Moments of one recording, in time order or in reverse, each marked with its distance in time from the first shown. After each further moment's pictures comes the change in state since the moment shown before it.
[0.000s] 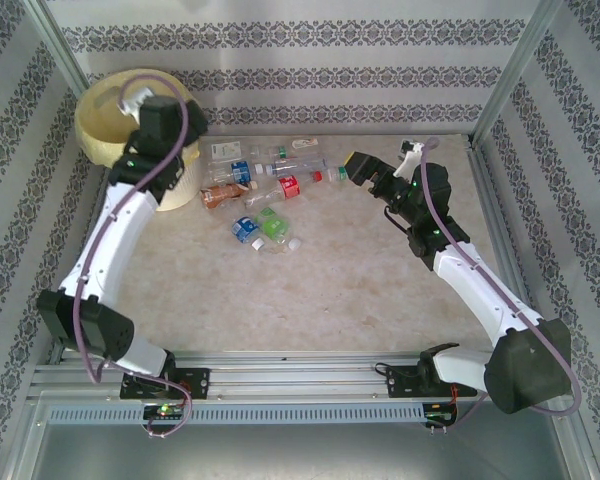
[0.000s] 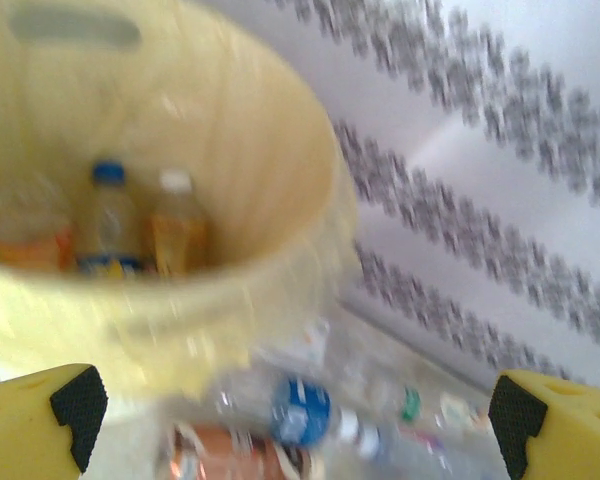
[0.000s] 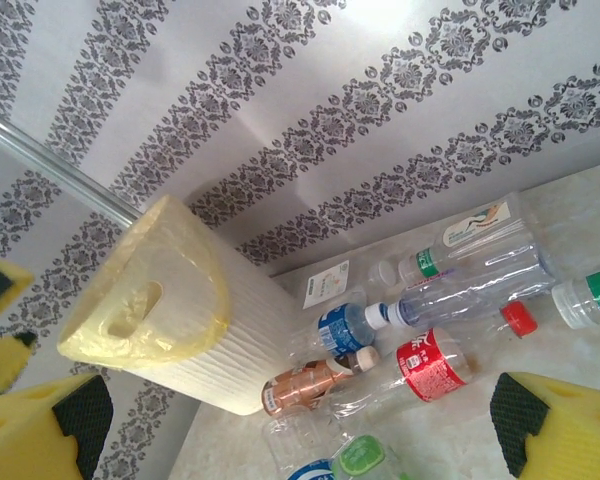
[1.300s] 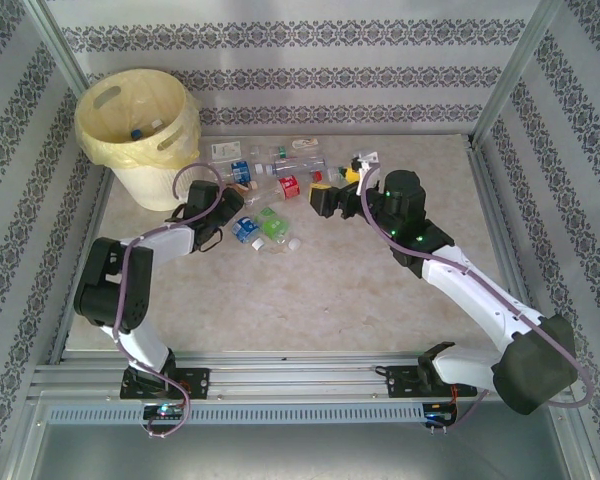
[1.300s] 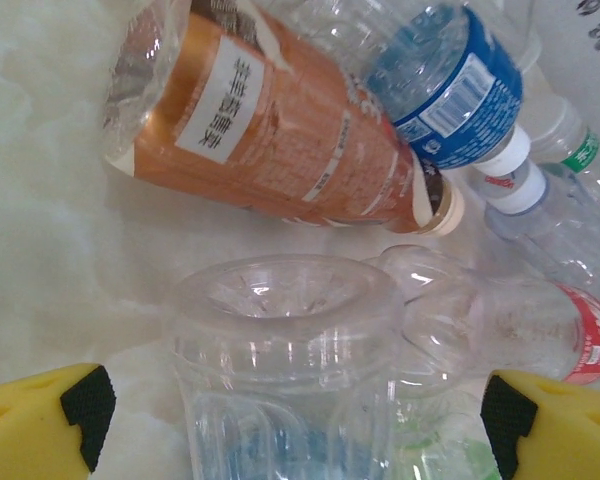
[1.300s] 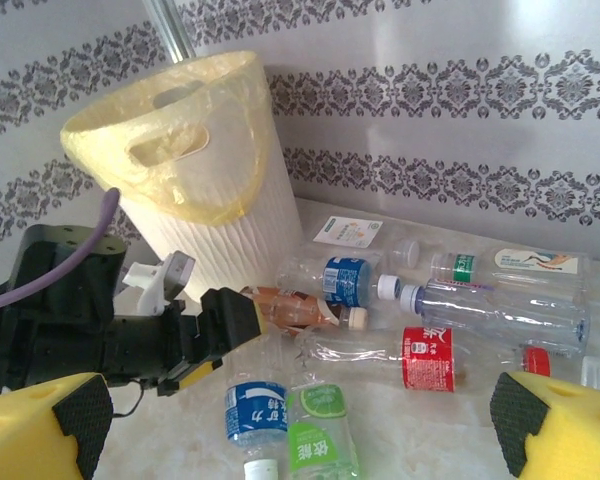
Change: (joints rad) left arm 0.013 0.223 -0.662 0.601 0.366 -0.326; right arm 0.206 -0.004 0.031 -0.085 0.002 -0.534
